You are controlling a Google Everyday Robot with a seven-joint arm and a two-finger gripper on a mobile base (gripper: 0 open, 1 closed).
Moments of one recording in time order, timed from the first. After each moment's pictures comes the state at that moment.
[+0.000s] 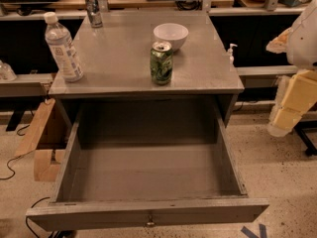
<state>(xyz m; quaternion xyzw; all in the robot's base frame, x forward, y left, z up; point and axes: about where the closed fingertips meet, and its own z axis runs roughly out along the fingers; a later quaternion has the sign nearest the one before) 0.438 -0.217 0.976 -0.60 0.78 -0.03 0.16</state>
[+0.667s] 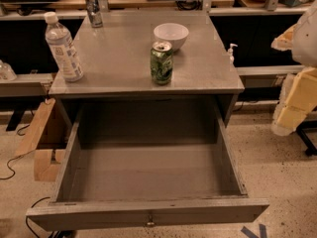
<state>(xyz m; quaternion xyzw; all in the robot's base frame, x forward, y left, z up) 0.435 -0.219 0.983 -0.60 0.78 -0.04 0.16</state>
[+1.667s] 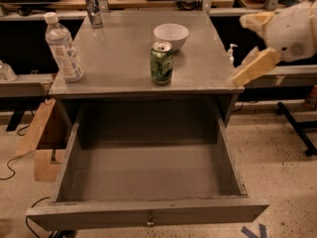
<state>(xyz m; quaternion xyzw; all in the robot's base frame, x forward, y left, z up) 0.560 -0.178 0.980 -0.56 0.68 0.13 0.45</state>
